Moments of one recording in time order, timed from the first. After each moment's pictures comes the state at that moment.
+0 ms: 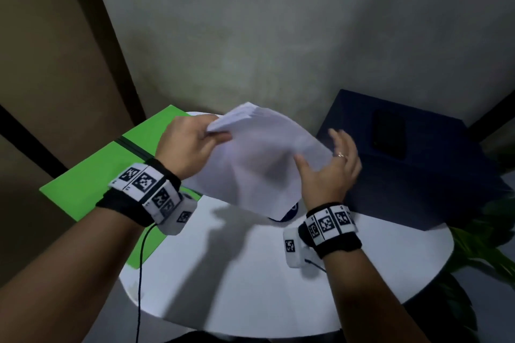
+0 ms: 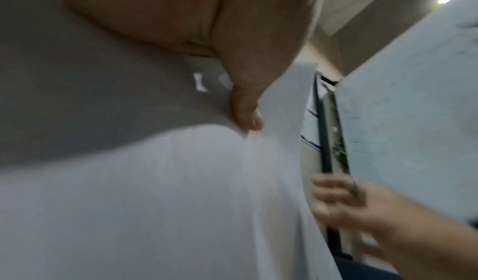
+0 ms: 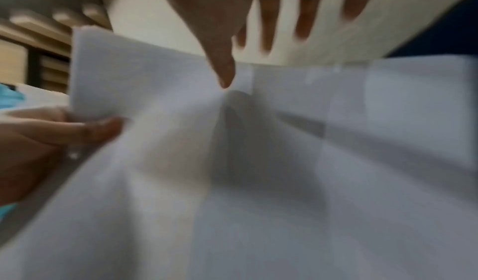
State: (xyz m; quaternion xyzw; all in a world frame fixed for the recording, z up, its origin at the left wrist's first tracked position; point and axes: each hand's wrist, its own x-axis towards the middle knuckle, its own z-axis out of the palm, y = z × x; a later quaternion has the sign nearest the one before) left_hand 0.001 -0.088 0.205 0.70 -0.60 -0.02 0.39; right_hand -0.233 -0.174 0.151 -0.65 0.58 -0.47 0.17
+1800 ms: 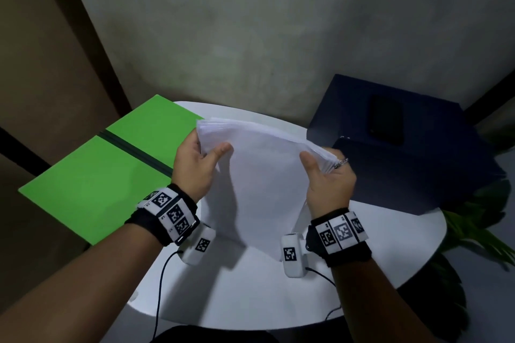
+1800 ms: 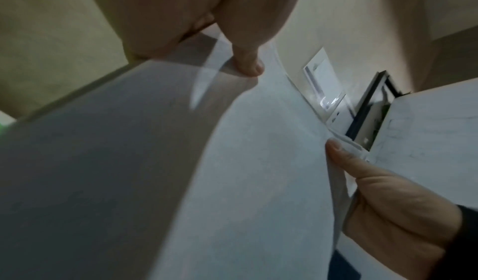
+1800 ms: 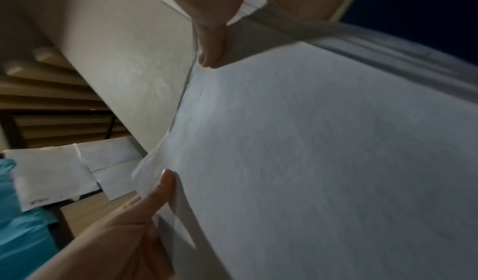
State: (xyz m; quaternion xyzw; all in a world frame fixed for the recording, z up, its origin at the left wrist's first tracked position) left_hand -0.035 -0.106 0.131 0.60 -0.40 -0.24 0.65; right_hand -0.247 -0.159 0.157 -0.52 0.46 -0.58 0.43
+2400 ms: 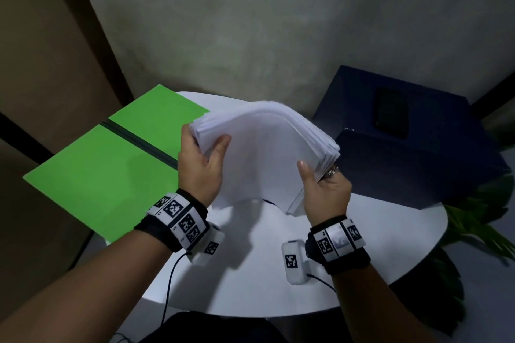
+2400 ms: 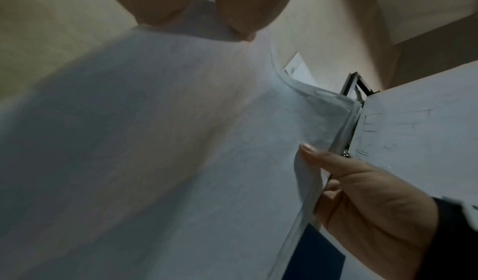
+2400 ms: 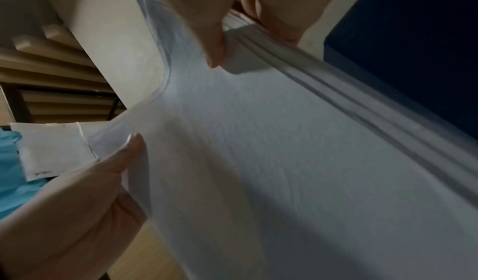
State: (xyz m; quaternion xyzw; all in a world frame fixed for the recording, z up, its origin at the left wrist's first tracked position) left_hand -0.056 -0.089 0.122 0.60 -0.38 -0.16 0.69; right_hand -0.257 -0.139 0.132 -0.54 0.52 -0.50 0.43
